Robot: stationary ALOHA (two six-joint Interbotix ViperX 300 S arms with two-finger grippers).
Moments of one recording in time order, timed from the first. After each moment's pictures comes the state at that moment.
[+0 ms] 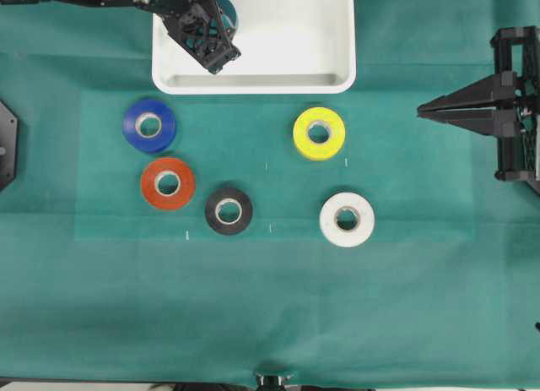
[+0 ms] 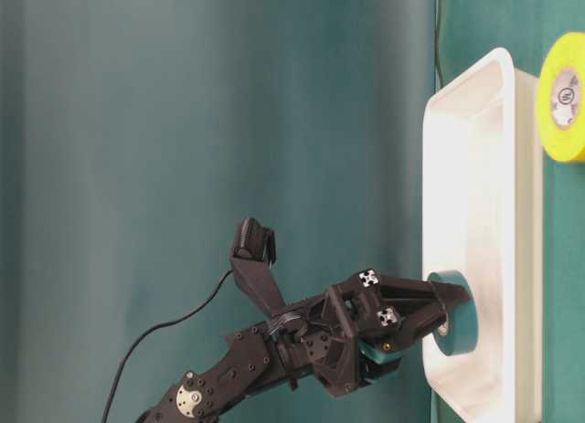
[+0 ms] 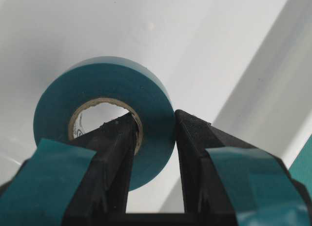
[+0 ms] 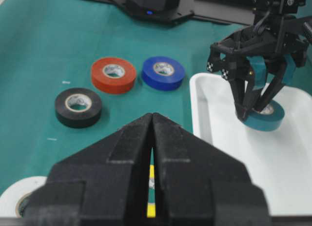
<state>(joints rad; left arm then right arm) 0.40 0.13 0.43 0.00 0.55 -0.14 0.00 -0.86 1.15 -0.01 -0.13 0.00</state>
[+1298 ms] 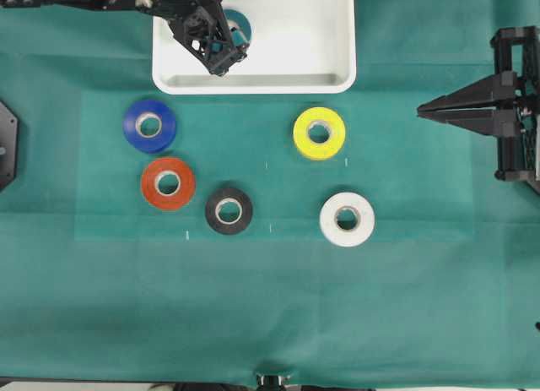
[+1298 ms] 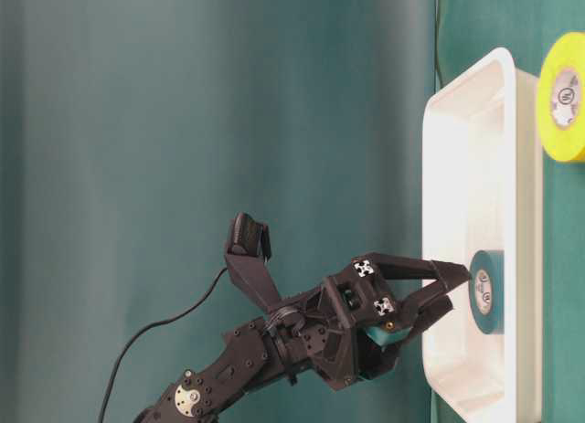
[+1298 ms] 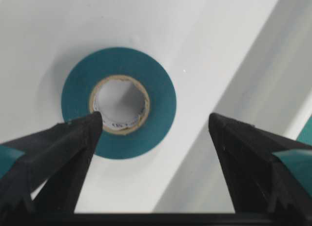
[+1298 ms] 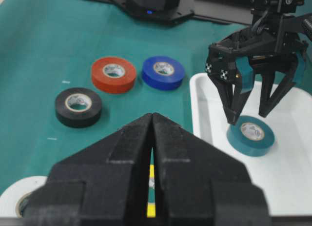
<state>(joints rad) 0.39 0.13 0.43 0.00 0.51 -0.16 0.00 -0.86 1.15 -0.01 -0.13 0.00</state>
